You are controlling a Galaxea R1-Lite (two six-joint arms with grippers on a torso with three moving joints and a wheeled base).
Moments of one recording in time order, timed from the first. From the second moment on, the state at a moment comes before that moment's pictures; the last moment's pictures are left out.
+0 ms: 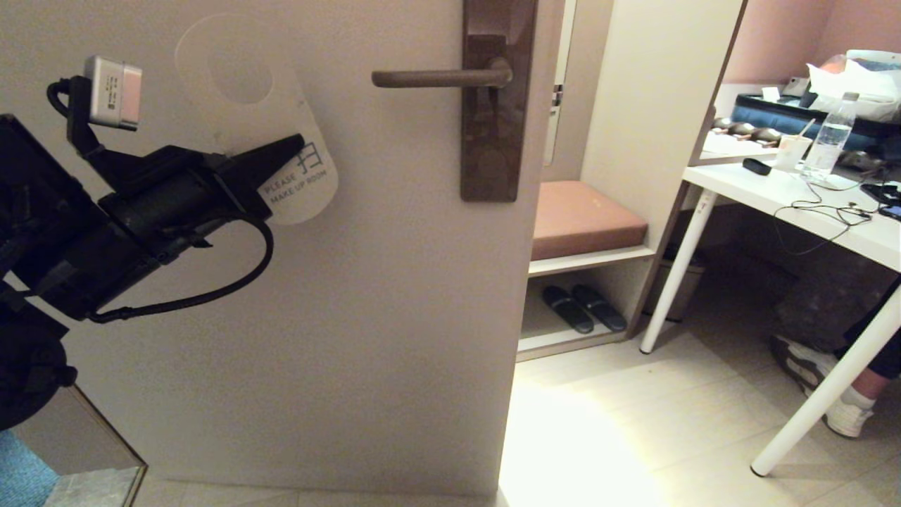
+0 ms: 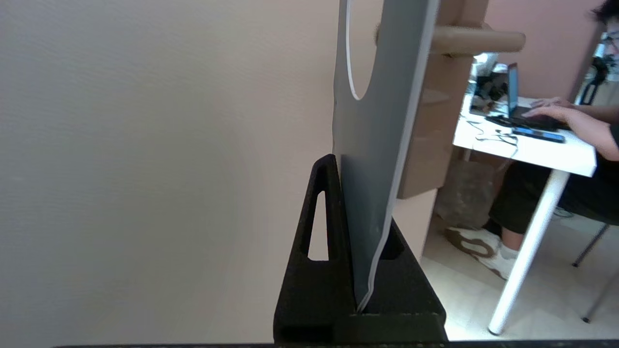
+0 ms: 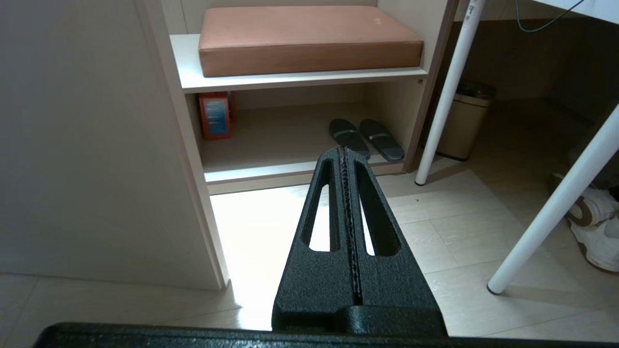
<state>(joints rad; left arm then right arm) -0.24 1.56 -0.78 -1.09 -0.39 -0.16 0.00 0.00 0.00 -0.01 0.00 0.02</state>
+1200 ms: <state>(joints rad) -0.44 1.45 -0.90 -0.65 0.09 0.01 0.00 0.00 0.00 -0.01 0.00 0.02</state>
